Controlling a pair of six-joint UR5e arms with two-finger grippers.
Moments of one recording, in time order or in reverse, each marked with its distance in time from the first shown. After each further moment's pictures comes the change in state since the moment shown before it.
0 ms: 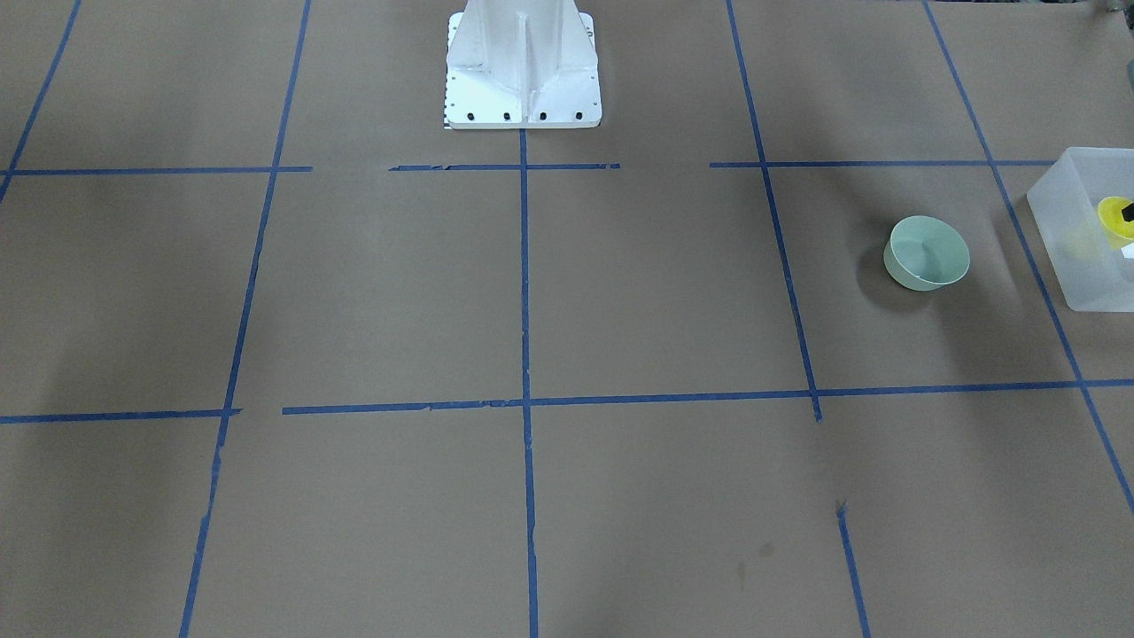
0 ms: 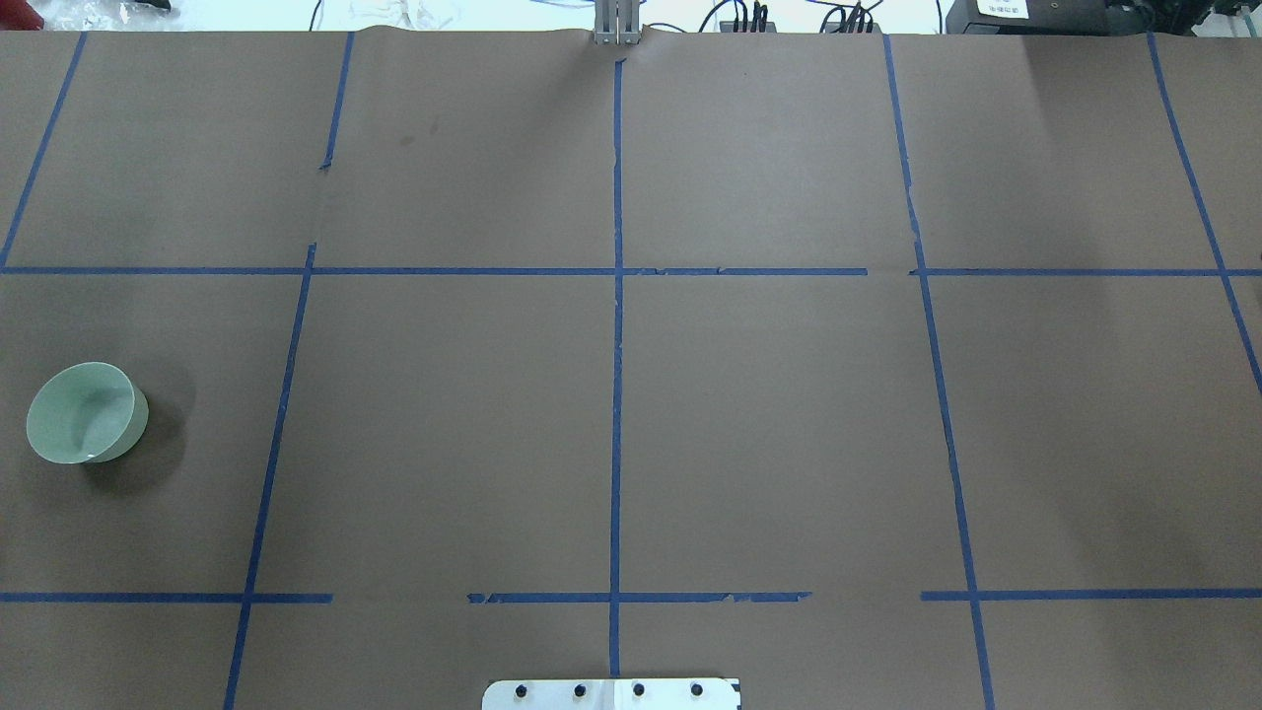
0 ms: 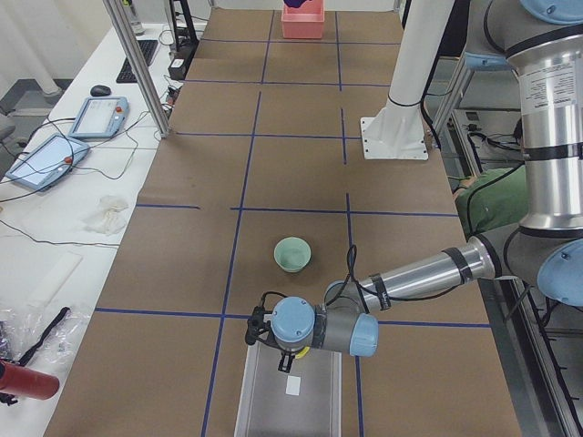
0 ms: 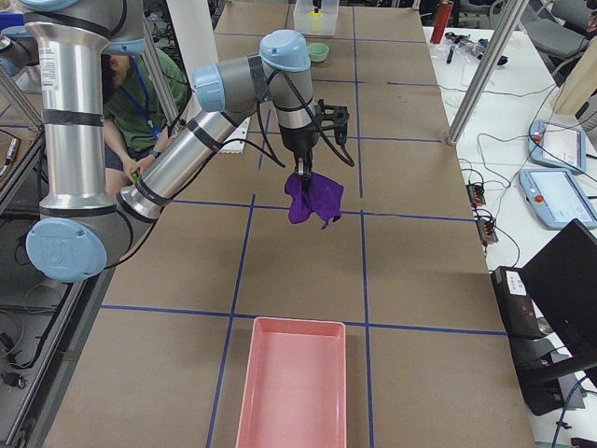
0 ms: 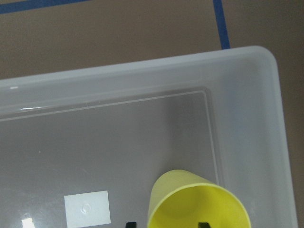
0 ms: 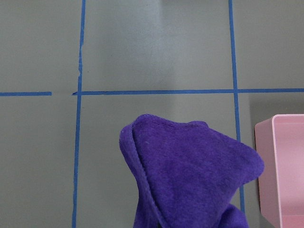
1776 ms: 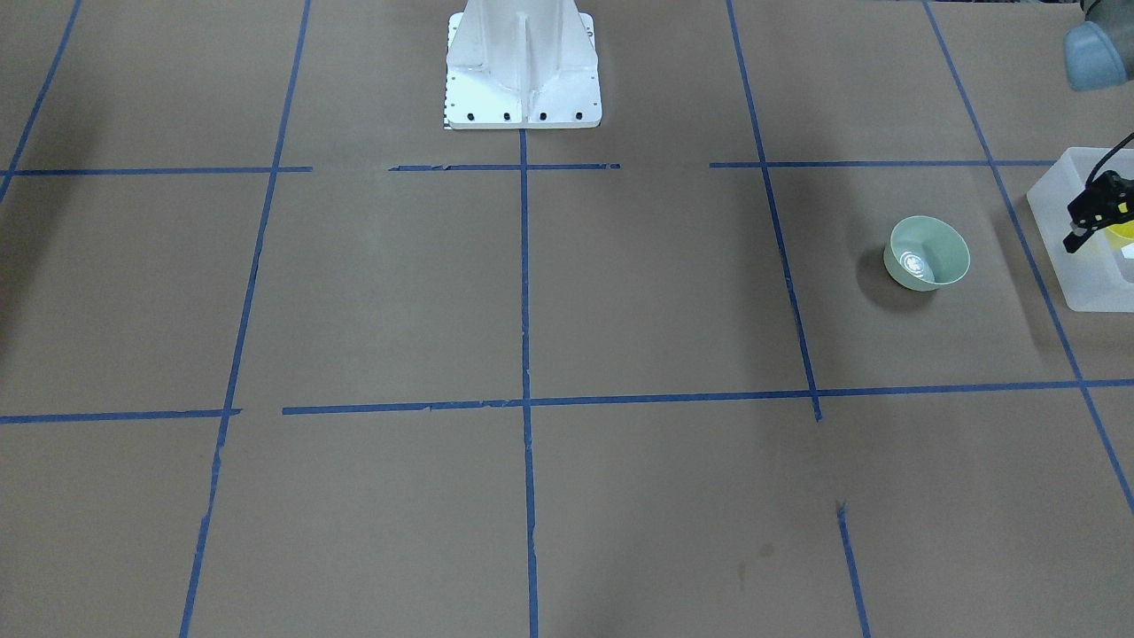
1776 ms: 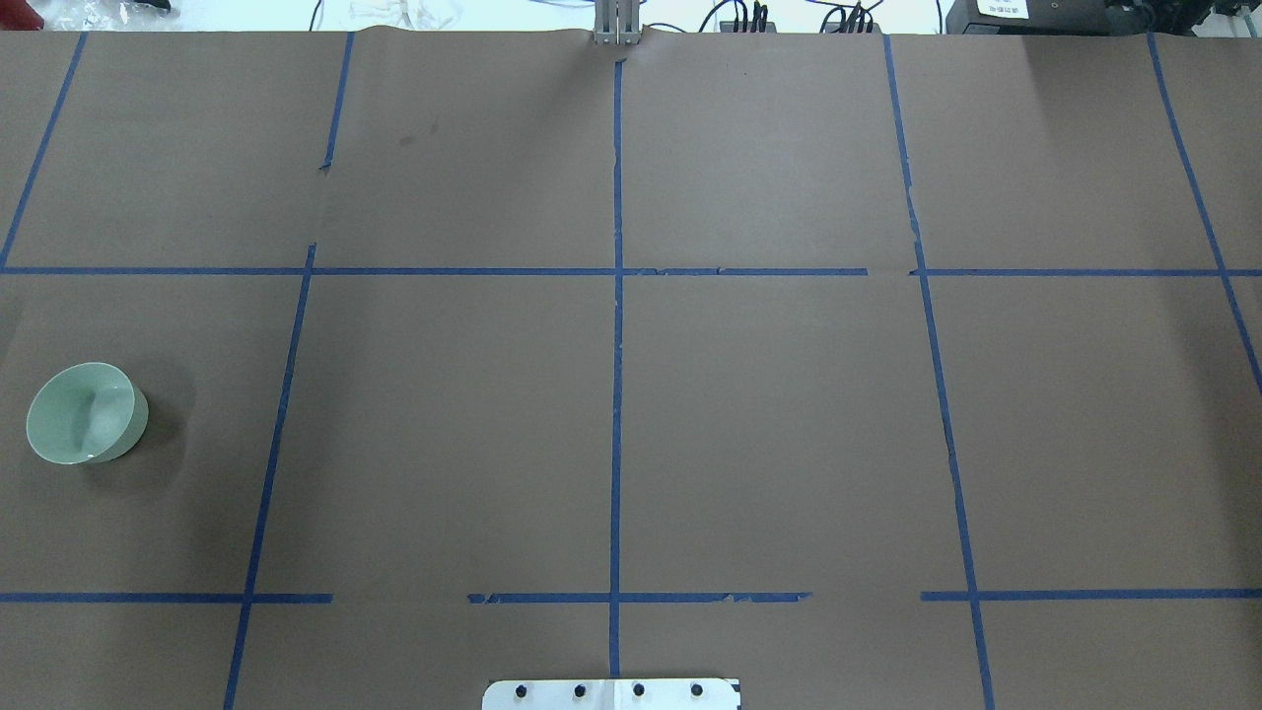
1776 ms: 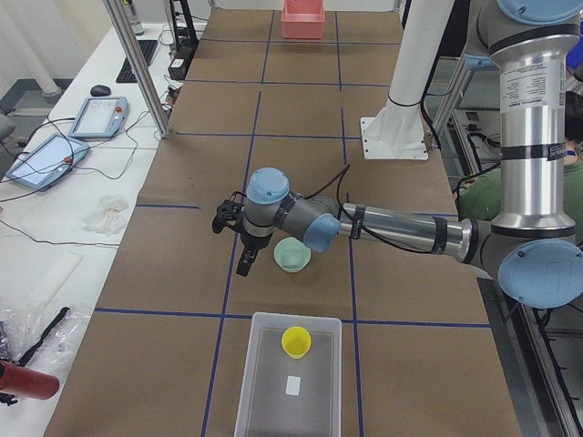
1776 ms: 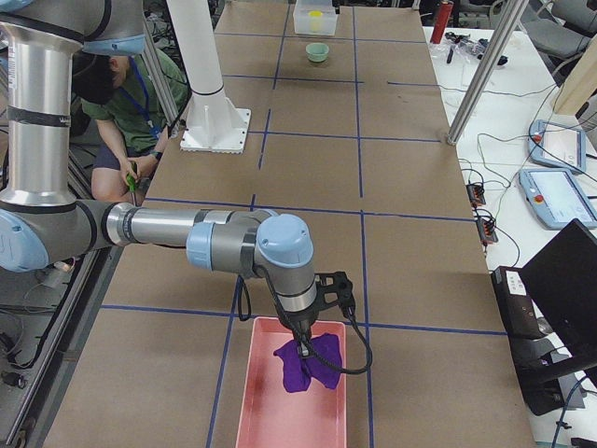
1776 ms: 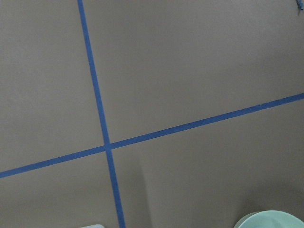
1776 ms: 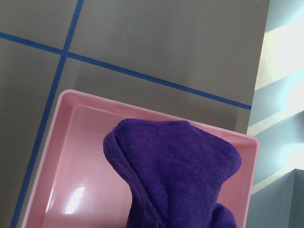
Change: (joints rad) left arm 0.239 -0.072 -0.383 0.018 0.194 -0.462; right arm 0.298 -0.144 -0.682 0.585 -0.185 -0.659
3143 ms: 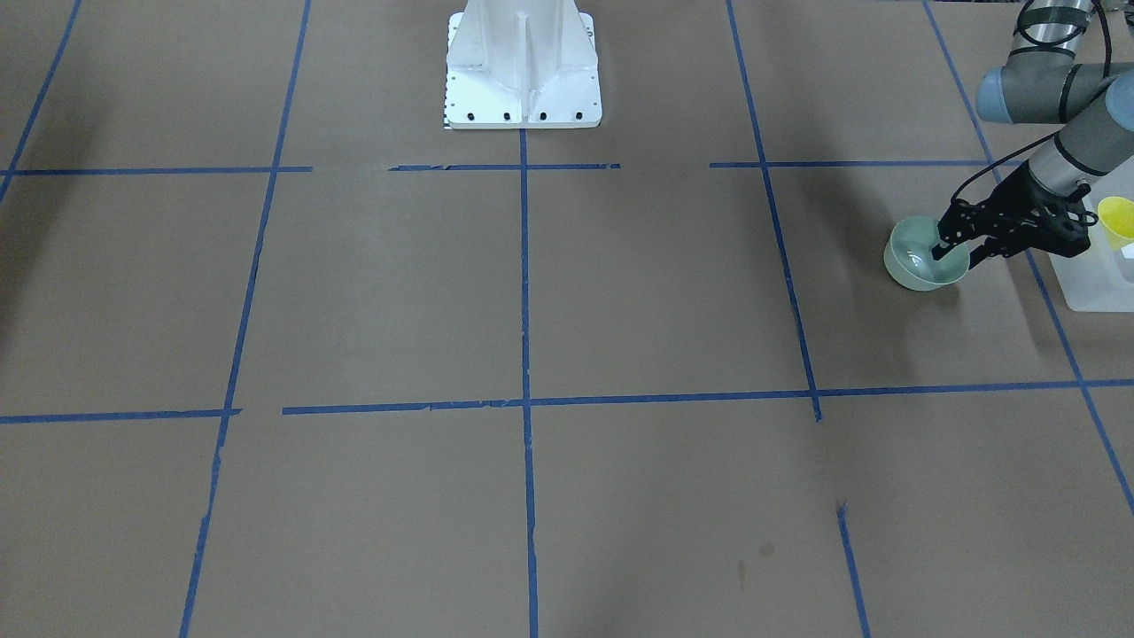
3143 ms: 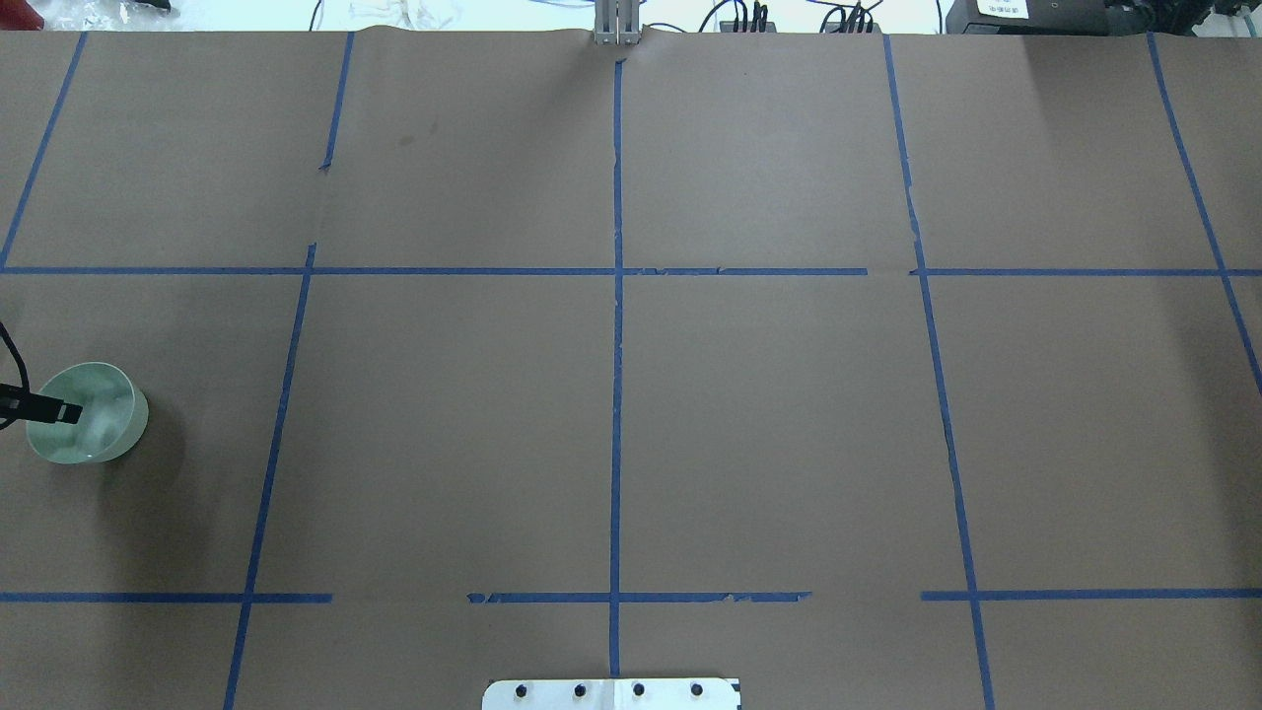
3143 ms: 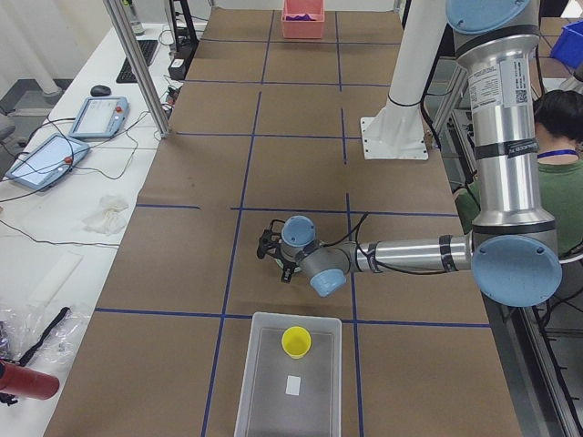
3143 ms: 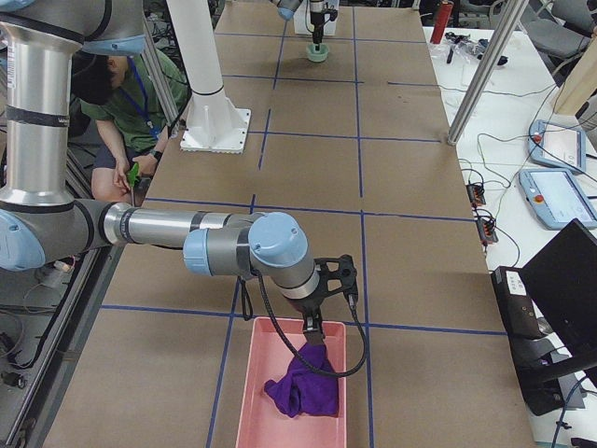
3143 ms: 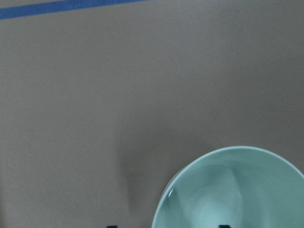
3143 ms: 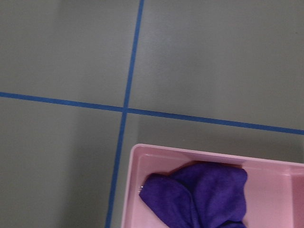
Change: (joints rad) left arm 0.314 0.061 0.244 -0.515 0.009 -0.349; right arm -0.012 -0.017 0.060 0.071 0.254 0.232
